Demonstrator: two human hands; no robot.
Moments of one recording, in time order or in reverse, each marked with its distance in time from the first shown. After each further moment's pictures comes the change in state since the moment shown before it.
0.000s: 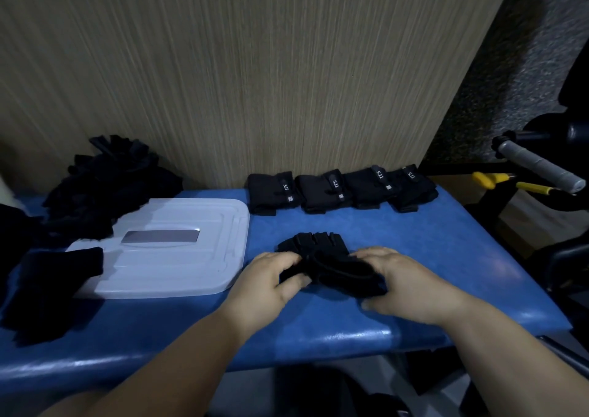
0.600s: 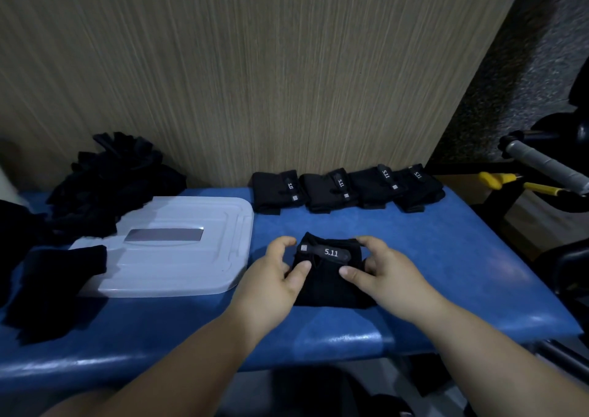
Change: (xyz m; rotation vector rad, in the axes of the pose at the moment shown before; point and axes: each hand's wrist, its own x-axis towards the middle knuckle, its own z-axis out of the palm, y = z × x) left_hand -0.001 0.011 0.003 -0.123 0.093 -0.238; right_hand 0.018 -0.018 0.025 0.285 0.256 0.259
